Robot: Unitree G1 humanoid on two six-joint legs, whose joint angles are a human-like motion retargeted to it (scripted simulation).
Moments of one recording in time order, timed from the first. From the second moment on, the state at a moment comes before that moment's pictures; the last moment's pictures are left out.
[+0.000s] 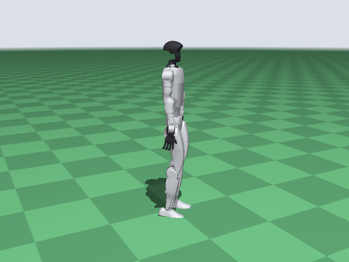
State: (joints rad) left arm 0.00 0.09 0.14 1.56 0.06 0.19 -0.16; right arm 0.00 -0.10 0.10 1.43 -0.41 0.18 0.18; waist -0.02 0.01 -0.03; left_leg 0.00 -0.10 0.12 0.01 0.00 0.17; right_leg -0.06 0.02 0.09 0.20 -0.01 -0.12
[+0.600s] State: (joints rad) left arm -0.05 0.12 0.08 1.53 0.07 0.20 -0.17; right arm 0.03 -0.12 0.06 1.43 -0.48 0.16 0.18; waist -0.08 0.02 0.03; left_leg -0.01 -0.06 0.36 -0.02 -0.05 0.18; right_leg -0.16 0.02 0.04 0.24 -0.12 -0.16
